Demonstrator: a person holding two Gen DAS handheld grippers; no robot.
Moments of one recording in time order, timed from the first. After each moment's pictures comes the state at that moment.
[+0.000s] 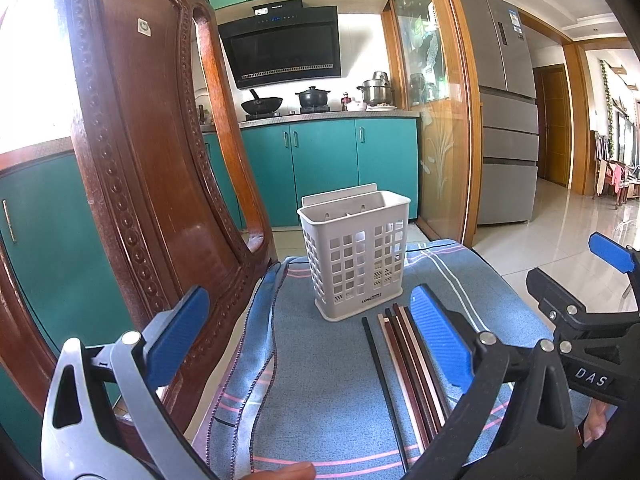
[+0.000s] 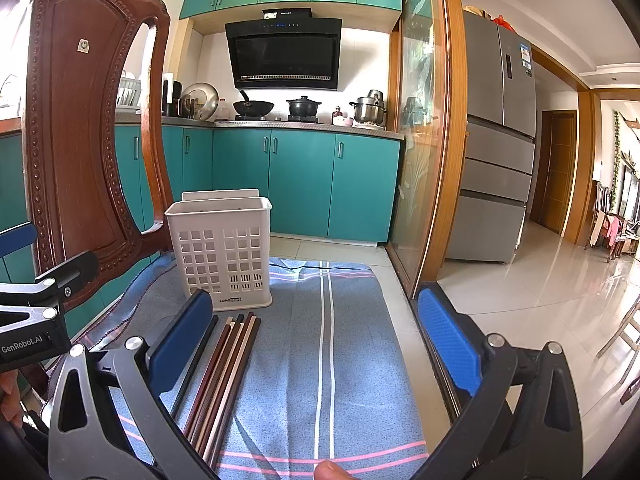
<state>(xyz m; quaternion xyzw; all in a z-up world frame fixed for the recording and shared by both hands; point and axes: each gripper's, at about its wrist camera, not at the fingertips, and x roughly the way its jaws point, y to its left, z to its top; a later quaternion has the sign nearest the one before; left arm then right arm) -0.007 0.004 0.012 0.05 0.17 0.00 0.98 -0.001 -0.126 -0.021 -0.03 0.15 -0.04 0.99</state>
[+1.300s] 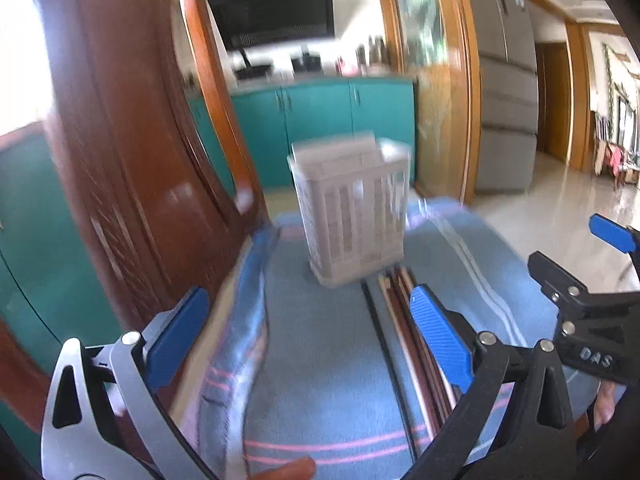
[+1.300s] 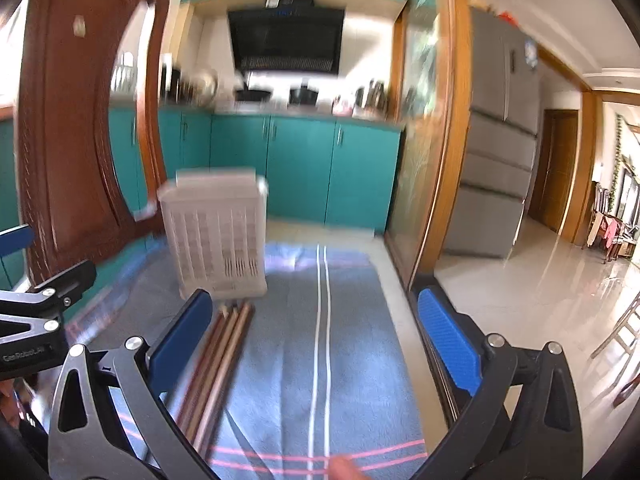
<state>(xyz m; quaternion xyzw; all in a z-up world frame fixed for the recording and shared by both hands) 0.022 0.005 -0.023 0.05 0.27 -0.02 0.96 0.030 -0.129 -0.038 -0.06 0.23 -0.04 0.97</state>
